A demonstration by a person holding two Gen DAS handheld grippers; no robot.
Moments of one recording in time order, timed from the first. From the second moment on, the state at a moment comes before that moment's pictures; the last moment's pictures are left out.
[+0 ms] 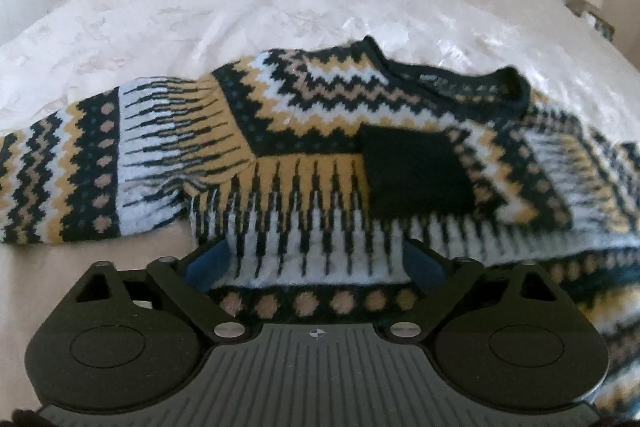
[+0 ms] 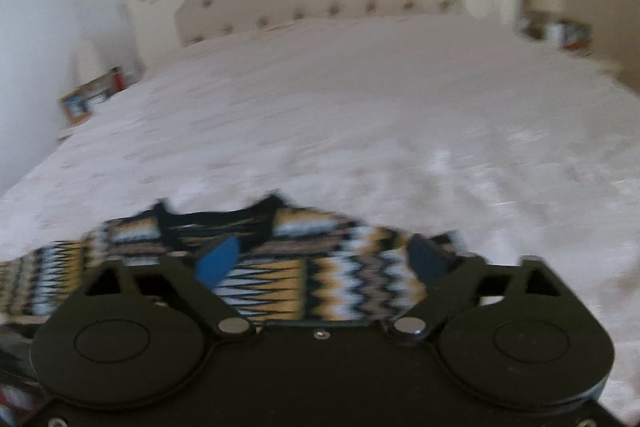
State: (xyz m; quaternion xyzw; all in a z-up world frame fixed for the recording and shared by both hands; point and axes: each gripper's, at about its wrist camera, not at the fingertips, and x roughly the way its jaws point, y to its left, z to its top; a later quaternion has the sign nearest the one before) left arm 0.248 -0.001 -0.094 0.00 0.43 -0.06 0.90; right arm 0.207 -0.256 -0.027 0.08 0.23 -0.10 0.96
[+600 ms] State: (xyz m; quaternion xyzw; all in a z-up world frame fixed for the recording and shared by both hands) left arm 0.306 -0.051 -0.082 -0.01 0.47 -0.12 0.87; right arm 0.197 -0.319 -0.094 0.12 0.22 -0.14 0.96
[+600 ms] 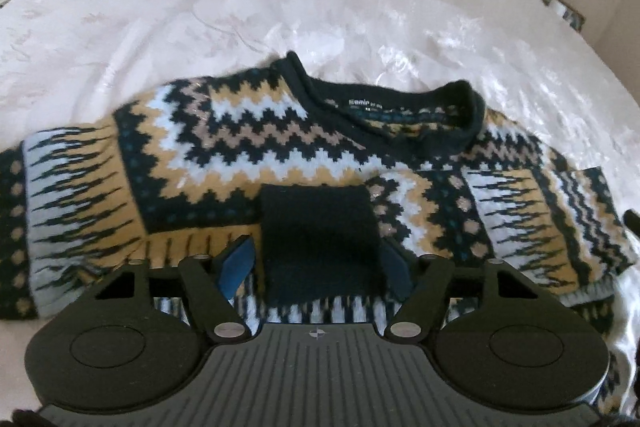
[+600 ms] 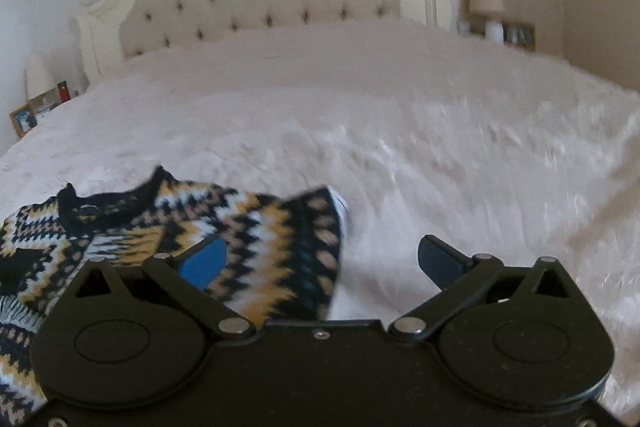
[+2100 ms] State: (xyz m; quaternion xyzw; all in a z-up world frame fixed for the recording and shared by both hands) left arm 0.332 0.050 -0.061 -0.04 0.43 0.00 0.90; right arm 0.227 -0.295 -0.118 0.20 0.28 0.01 0.94
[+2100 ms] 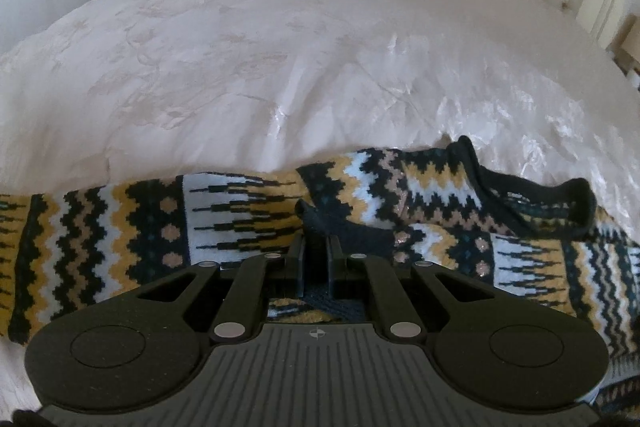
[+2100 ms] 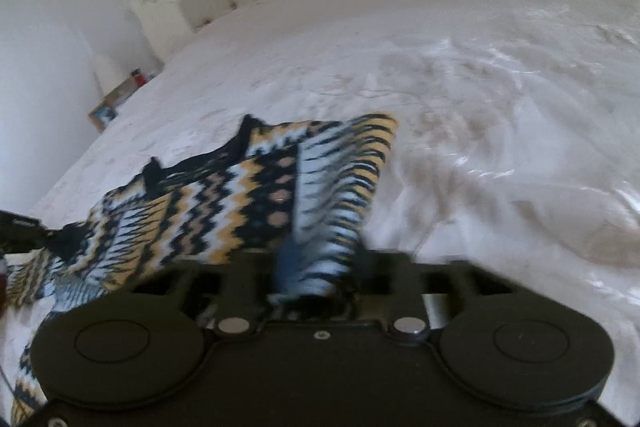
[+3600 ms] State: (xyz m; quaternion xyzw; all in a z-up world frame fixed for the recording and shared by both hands) left arm 0.275 0.159 -0.003 -0.12 0.39 0.00 0.91; right arm 0.177 -0.287 -0.047 0.29 0.21 -0.03 0.93
